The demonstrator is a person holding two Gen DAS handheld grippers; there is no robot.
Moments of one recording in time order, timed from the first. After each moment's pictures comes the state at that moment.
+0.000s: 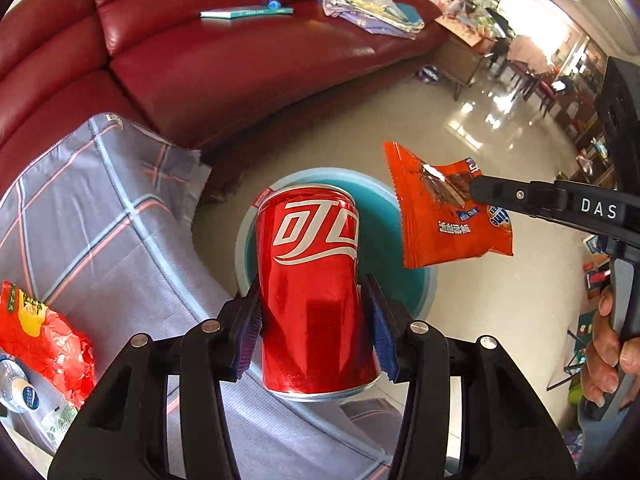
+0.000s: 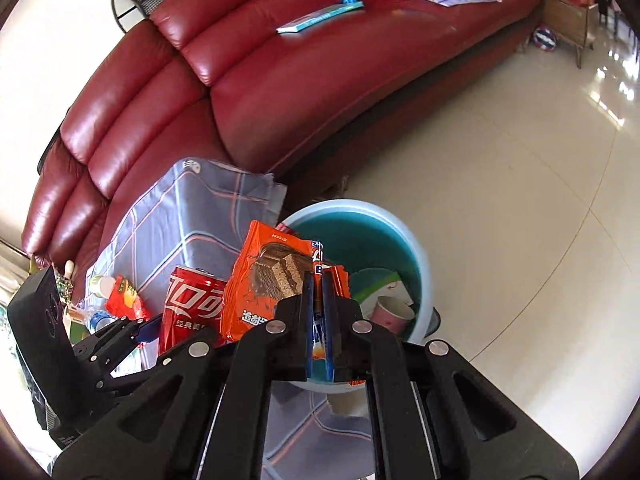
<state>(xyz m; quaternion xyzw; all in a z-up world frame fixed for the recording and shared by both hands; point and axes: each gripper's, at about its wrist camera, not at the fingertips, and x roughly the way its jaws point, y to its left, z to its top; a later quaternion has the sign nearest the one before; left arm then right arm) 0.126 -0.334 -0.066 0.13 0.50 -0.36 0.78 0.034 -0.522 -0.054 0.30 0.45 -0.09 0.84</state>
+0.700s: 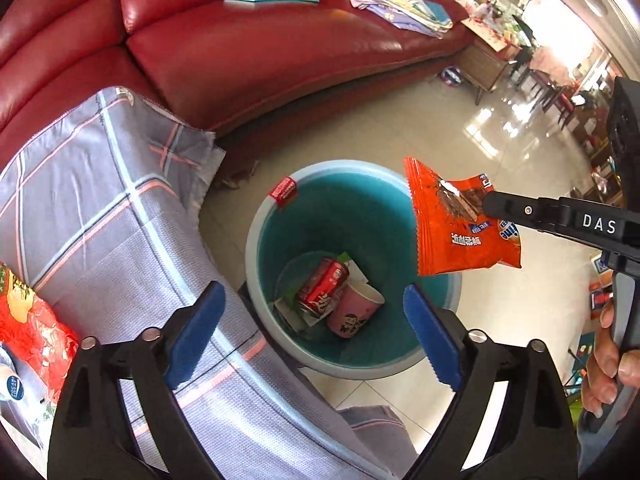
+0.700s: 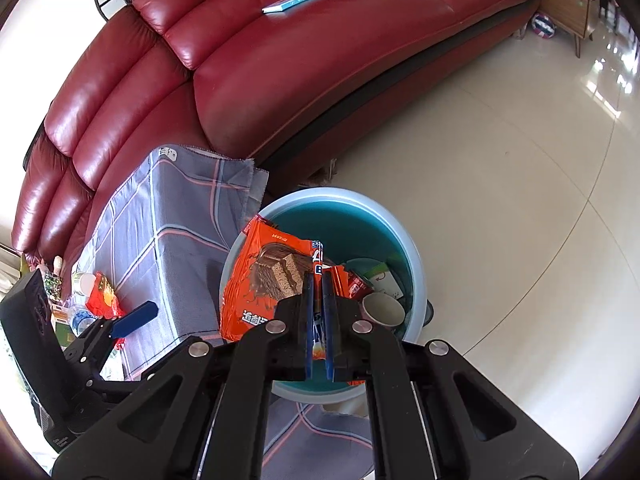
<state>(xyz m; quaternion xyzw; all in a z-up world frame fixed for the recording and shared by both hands) 0.143 -0.331 -0.089 0.12 0.52 -0.32 0.79 0.054 -0.530 -0.084 0.30 0.48 -0.09 0.82</state>
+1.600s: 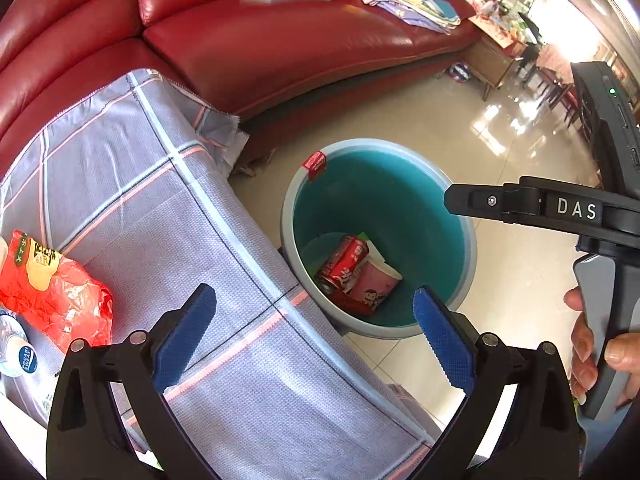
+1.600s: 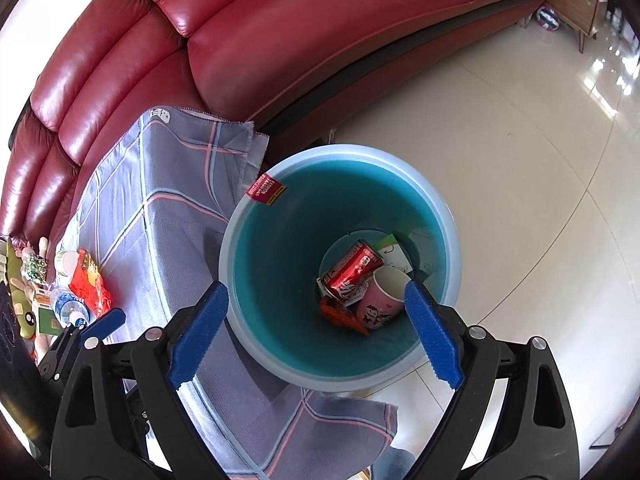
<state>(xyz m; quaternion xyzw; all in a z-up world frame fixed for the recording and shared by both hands) 0.127 -0.287 -0.085 0.12 0.52 -0.30 0.79 0.076 -0.489 -0.105 0.28 0.53 -0.10 0.80</state>
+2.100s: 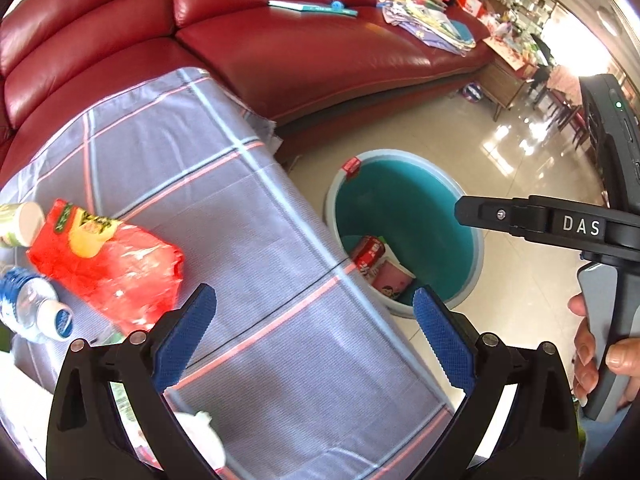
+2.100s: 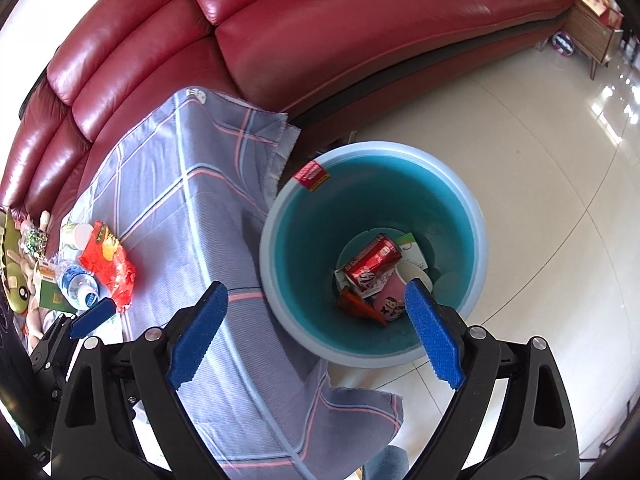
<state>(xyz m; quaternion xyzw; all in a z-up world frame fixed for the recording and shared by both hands) 0.119 -0.228 -0.061 0.09 0.51 -0.28 0.81 0.073 -0.439 -0.078 0.24 0.53 -0.07 0.81</state>
